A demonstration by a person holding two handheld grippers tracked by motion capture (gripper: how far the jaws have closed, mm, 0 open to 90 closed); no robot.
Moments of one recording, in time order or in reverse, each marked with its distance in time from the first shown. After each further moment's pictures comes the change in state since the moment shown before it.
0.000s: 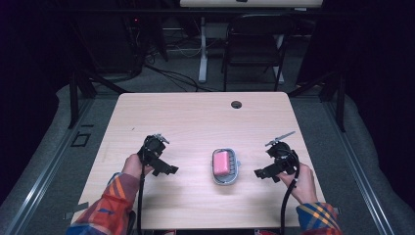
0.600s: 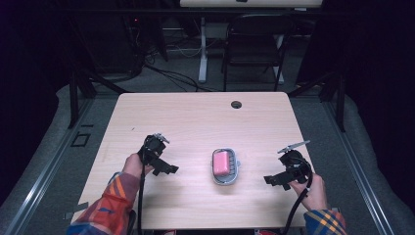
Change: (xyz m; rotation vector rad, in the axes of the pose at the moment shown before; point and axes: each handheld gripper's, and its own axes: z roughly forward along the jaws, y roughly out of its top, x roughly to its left) left arm 0.001 0.002 0.001 -0.001 -0.003 0.004; right arm -0.016 -0.034 -0.004 -0.029 0.013 0.059
